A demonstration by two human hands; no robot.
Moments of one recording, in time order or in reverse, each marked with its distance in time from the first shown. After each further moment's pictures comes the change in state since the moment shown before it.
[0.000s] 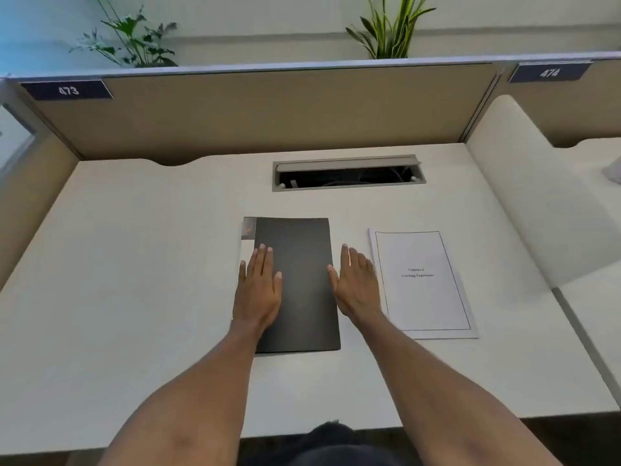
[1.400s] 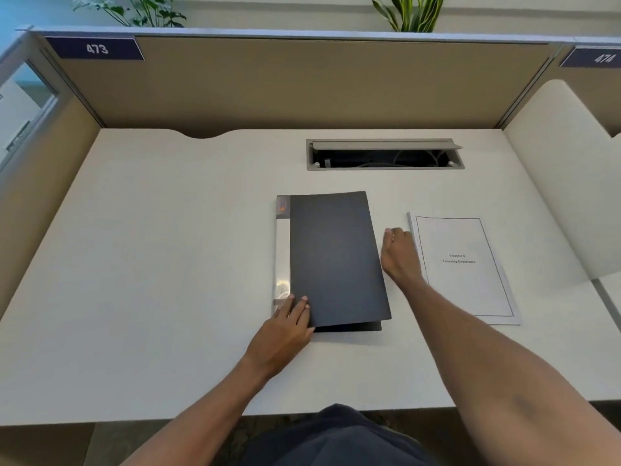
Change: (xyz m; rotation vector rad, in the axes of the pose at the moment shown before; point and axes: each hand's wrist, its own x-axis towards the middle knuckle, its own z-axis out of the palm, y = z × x) left_hand -0.106 -0.081 -0.001 0.462 -0.231 0.586; right_hand 0.036 -0.022 0.007 0.416 0.018 0.380
